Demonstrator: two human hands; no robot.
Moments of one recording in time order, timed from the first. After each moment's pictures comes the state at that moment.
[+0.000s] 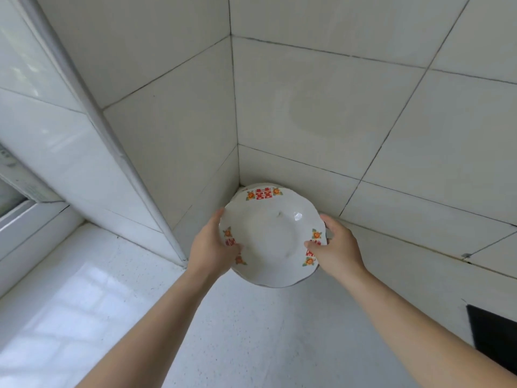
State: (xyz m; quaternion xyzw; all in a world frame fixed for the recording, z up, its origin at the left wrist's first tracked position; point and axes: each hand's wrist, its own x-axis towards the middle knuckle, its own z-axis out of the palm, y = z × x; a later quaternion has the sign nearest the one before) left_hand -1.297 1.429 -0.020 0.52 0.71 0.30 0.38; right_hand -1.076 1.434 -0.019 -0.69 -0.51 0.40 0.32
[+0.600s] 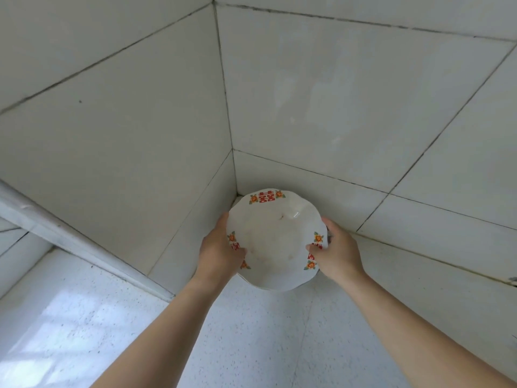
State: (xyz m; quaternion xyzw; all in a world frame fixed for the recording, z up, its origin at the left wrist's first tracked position) left_hand -1.287 1.524 -0.067 0.53 0.71 0.28 0.37; right_hand -1.081 1.530 -0.087 -0.71 -0.52 0.38 0.28
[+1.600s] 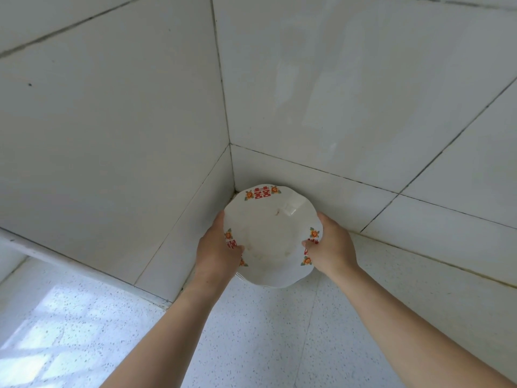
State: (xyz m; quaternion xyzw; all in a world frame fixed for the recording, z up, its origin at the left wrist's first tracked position) left_hand -1.286 1.542 -0.096 0.51 0.73 0.29 0.36; right_hand -1.089 1.559 -0.106 -0.73 -0.56 0.32 0.22
